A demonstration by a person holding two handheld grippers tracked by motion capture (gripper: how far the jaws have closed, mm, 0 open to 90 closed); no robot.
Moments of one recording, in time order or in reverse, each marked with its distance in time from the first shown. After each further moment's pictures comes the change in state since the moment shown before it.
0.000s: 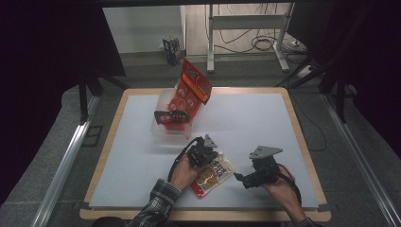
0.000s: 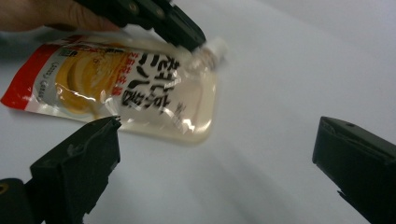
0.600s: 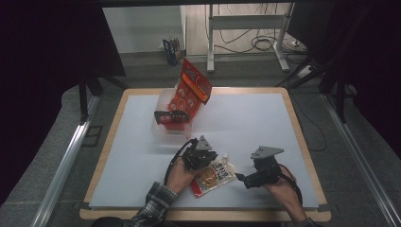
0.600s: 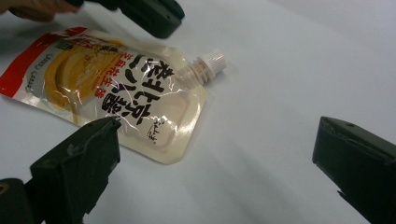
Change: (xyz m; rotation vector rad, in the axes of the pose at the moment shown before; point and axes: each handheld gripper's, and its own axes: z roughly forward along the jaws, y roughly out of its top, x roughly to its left) left arm 0.004 -0.016 -0.031 -0.116 -0.046 -0.007; right arm -0.003 -0.004 0.001 0.009 -0.004 0.010
